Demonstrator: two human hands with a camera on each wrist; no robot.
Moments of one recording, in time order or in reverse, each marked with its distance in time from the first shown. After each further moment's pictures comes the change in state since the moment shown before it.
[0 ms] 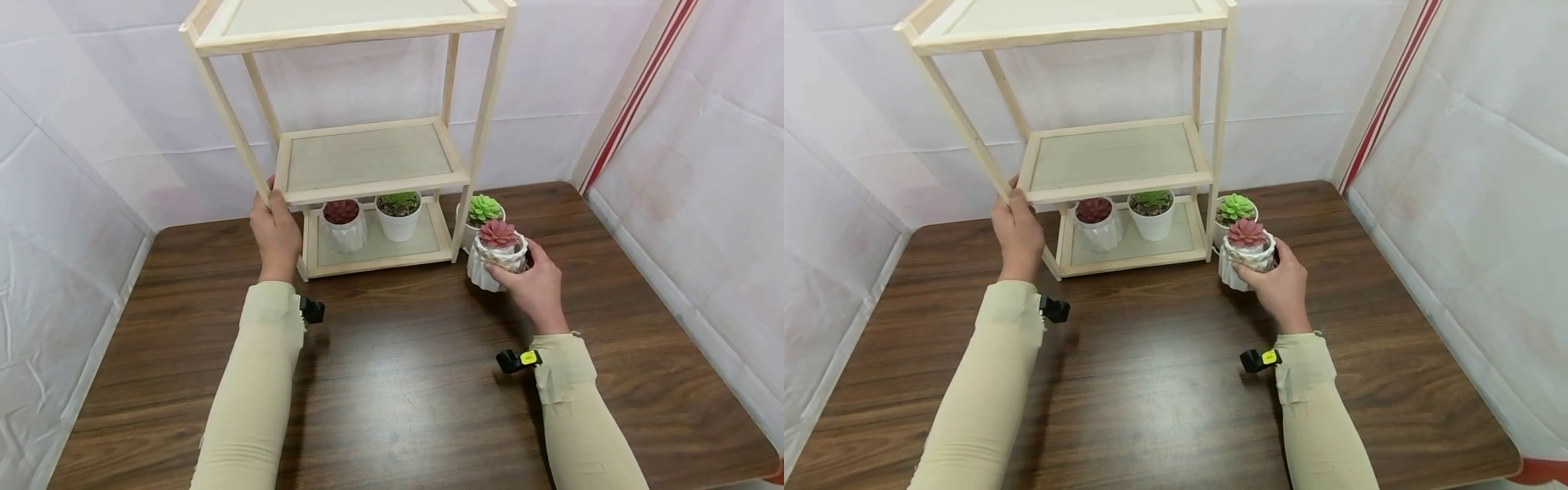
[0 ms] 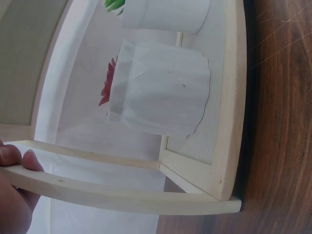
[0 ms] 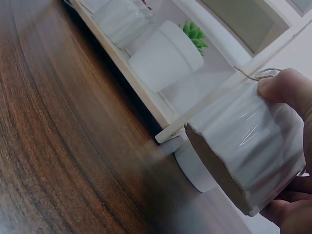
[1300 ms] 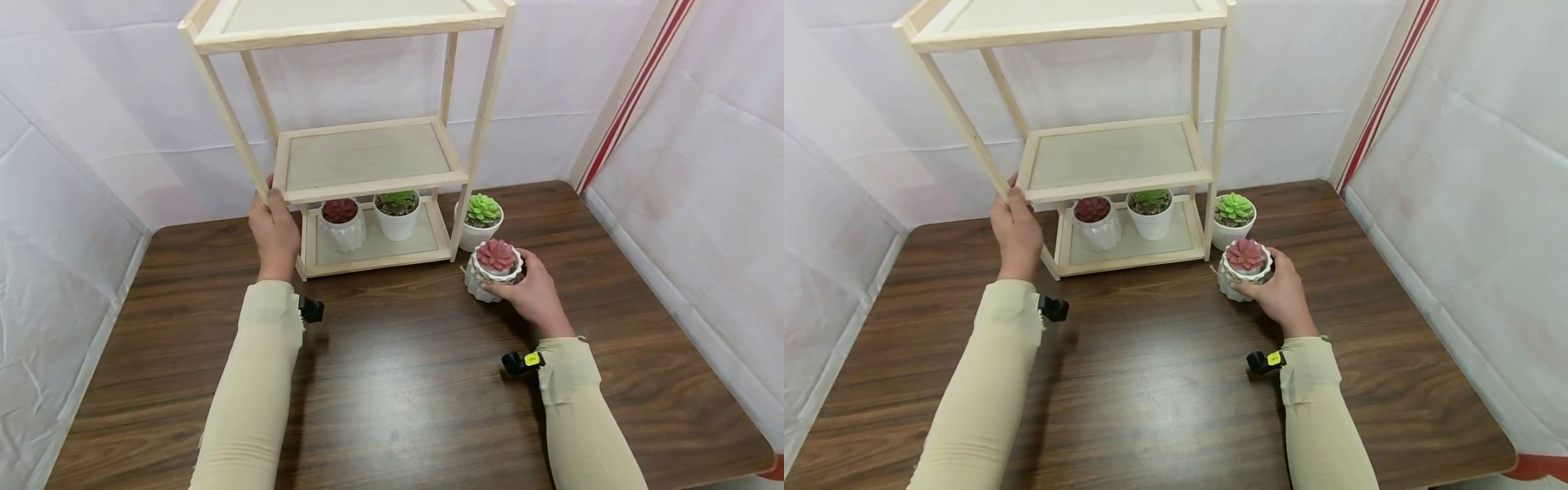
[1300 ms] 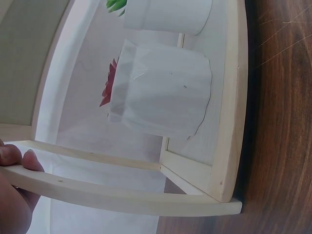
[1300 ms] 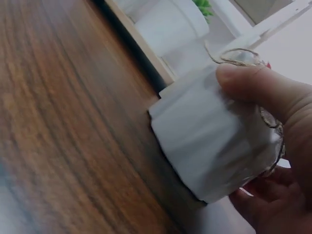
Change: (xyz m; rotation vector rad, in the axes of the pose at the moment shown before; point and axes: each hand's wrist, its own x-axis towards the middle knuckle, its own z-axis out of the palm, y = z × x) left_hand 0.000 -0.001 0.001 -0.005 0.005 -0.009; right_hand 0.001 0.024 -0.002 -0.098 -0.254 0.012
